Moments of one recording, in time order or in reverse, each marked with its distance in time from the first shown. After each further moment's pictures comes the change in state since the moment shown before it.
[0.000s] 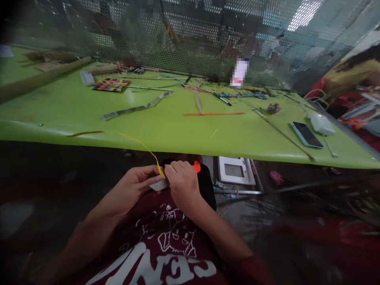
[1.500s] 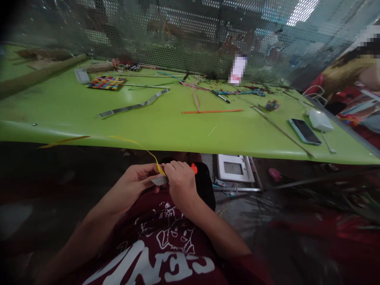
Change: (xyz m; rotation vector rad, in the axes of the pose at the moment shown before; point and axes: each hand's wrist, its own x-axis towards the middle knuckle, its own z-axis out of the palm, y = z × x) left_hand 0.004 0.003 0.003 0.058 -0.009 0.018; right_hand -0.003 0.000 0.011 0.040 0.112 0.044
